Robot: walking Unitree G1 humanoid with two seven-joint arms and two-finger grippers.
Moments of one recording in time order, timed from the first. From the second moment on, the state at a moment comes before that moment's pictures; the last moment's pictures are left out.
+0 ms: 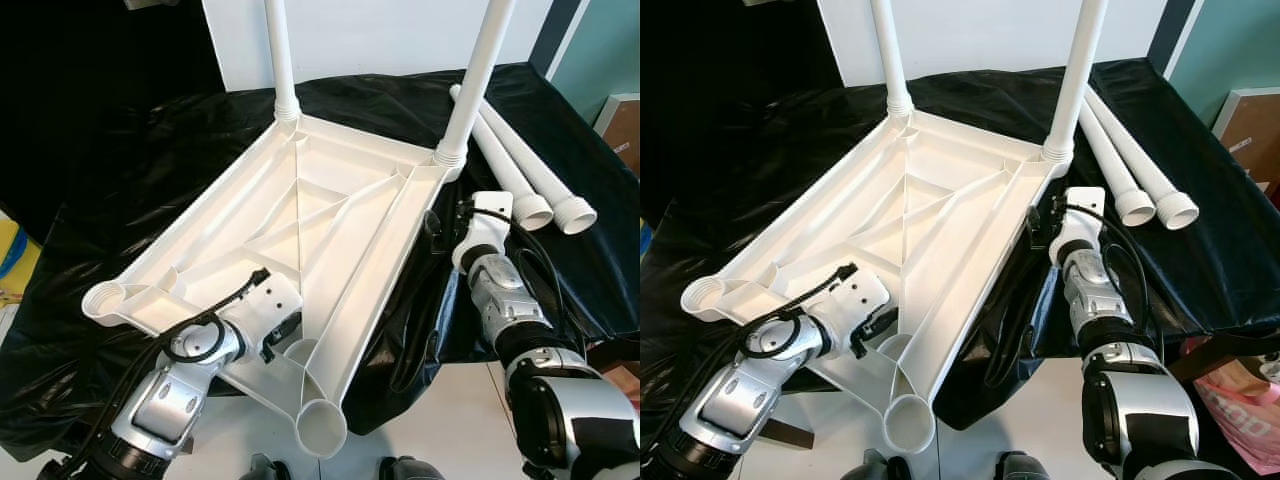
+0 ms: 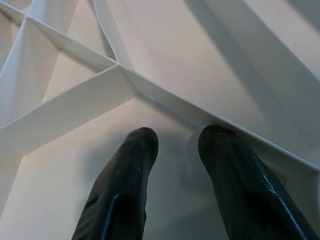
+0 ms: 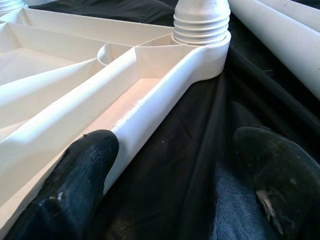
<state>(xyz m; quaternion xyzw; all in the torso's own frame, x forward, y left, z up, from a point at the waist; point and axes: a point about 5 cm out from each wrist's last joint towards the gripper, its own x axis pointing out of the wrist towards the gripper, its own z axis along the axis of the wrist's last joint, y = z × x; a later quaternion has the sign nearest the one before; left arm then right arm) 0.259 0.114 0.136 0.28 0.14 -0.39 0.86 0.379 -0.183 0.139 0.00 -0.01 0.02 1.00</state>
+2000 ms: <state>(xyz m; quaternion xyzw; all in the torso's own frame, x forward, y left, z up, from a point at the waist) 0.289 0.158 0.210 0.23 -0.01 -0.29 0.93 0.296 -0.168 0.149 -0.01 -0.16 0.08 0.98</state>
